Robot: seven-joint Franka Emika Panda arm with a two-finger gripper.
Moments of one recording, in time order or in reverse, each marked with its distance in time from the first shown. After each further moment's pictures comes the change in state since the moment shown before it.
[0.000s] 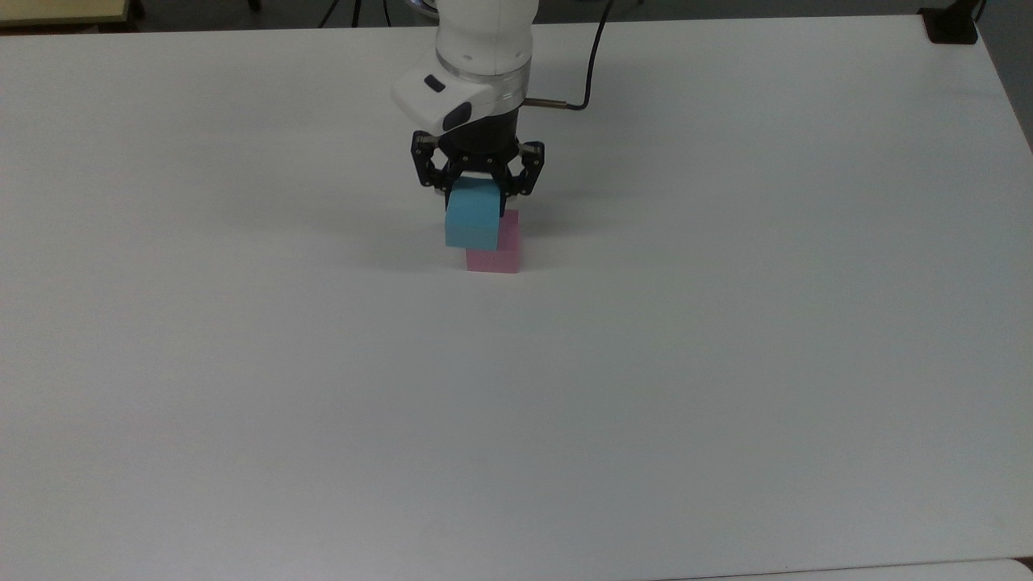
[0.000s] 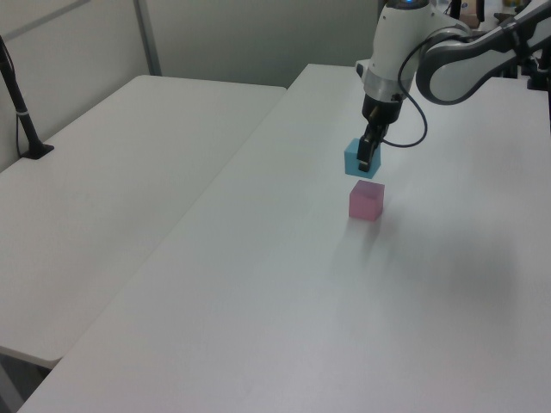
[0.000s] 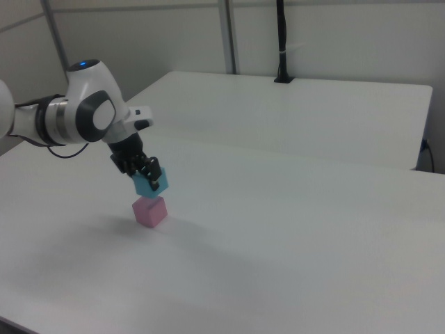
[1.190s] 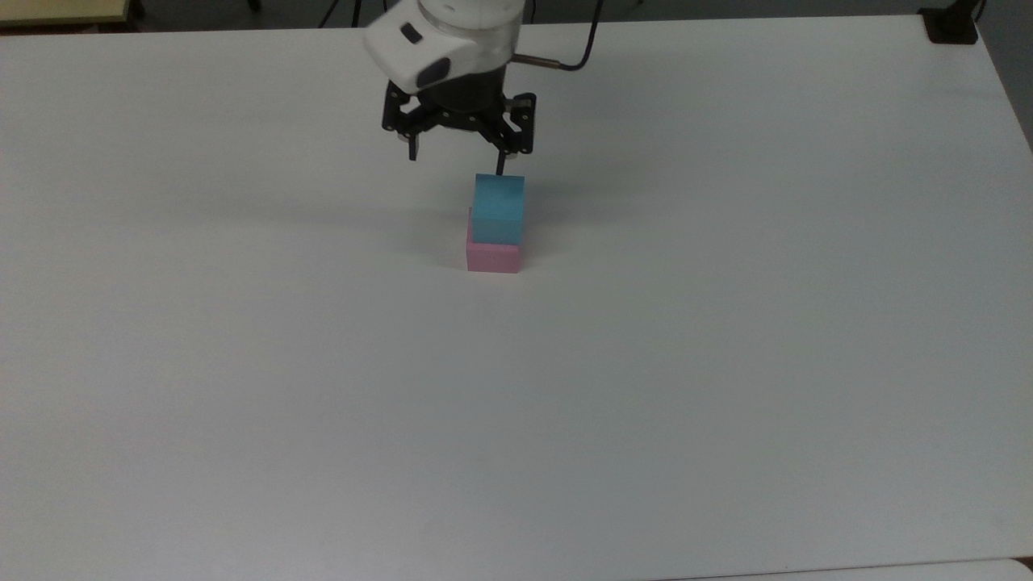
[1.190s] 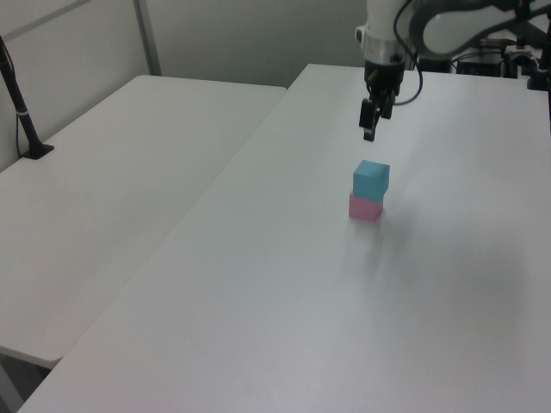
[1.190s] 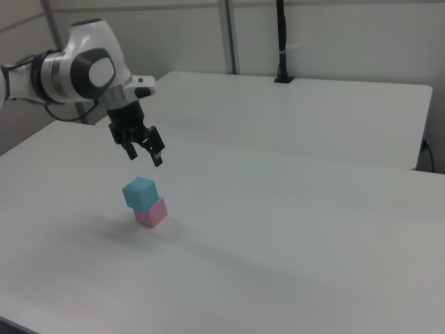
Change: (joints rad) arm -0.013 -0.011 -0.010 0.214 0.024 -0.325 0.018
